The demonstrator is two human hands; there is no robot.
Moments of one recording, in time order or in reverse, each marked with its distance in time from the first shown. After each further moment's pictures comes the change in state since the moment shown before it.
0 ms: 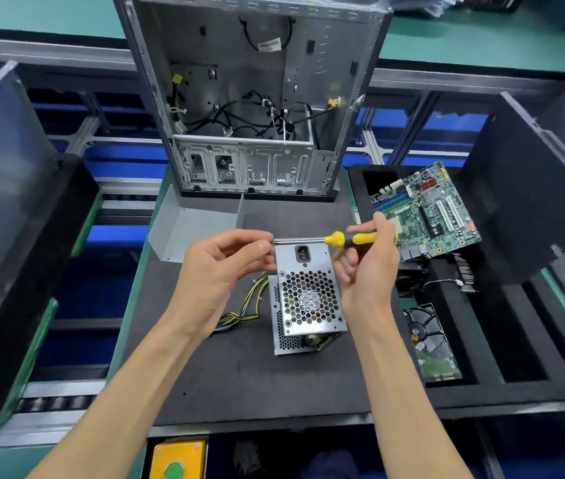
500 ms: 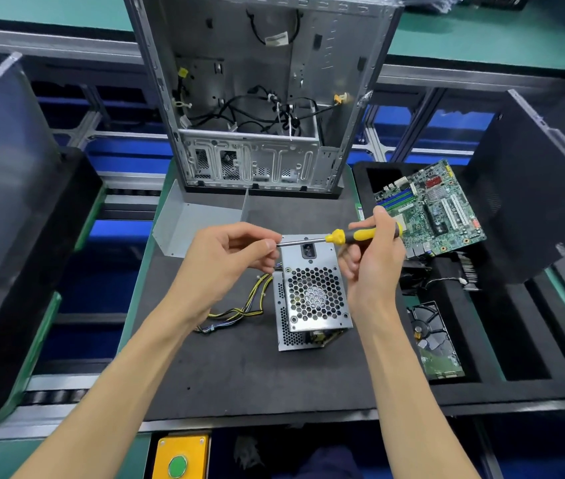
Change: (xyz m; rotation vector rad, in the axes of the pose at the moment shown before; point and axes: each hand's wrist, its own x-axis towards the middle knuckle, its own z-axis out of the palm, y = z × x) left_hand 0.011 0.002 -0.012 0.322 -0.060 0.002; right_hand 0.000 0.004 0.003 -0.119 -0.016 -0.082
